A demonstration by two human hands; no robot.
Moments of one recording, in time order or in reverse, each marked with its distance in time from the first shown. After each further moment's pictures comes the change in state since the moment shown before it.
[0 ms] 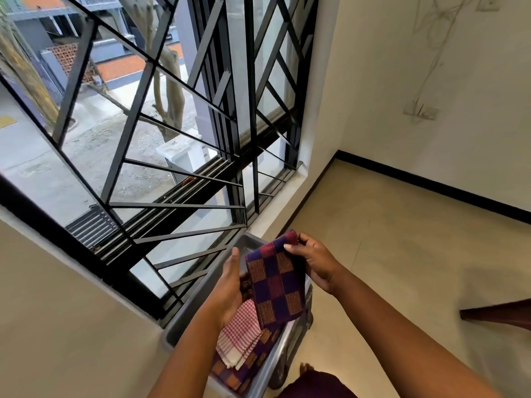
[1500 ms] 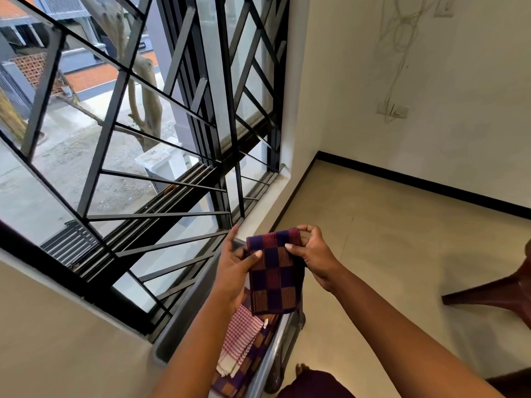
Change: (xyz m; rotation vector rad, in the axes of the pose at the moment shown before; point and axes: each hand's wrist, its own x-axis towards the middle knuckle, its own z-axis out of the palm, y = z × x) left_hand 0.007 0.026 0.040 -0.139 -0.035 0.288; right_hand -0.016 -0.009 -0.012 -0.014 0.201 -0.097
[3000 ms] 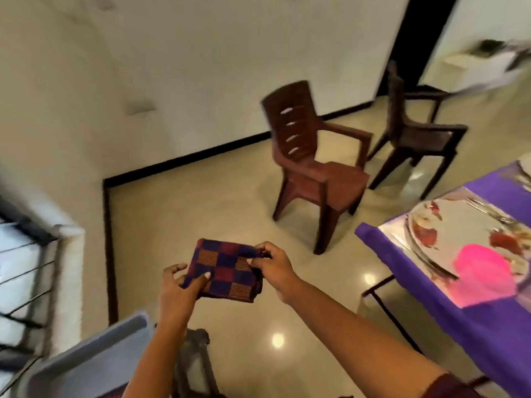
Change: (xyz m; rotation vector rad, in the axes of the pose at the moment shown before) left_hand -0.017 -0.121 0.195 0.707 -0.492 -0.070; right_hand -0.178 0.062 -0.197 0.201 0.917 -0.006
